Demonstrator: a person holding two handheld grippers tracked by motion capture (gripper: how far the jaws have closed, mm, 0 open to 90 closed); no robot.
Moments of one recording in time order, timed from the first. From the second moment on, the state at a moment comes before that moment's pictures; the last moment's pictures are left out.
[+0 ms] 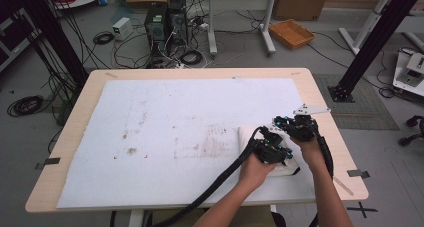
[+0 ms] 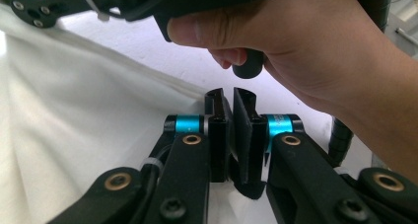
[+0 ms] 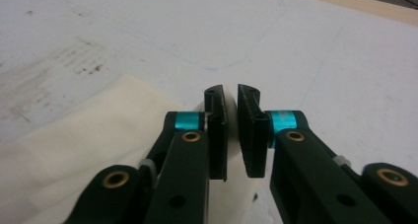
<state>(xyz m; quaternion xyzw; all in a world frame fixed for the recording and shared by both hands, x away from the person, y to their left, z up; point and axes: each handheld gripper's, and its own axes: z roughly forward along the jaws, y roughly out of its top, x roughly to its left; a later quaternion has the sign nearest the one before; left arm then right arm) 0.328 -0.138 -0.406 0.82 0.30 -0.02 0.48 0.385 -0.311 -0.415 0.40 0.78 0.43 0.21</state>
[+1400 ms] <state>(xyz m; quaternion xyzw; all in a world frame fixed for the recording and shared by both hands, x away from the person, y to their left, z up) 0.311 0.117 -0.428 0.73 0.34 0.15 0.58 0.274 -0.322 -0.425 0.38 0.83 0.36 0.17</state>
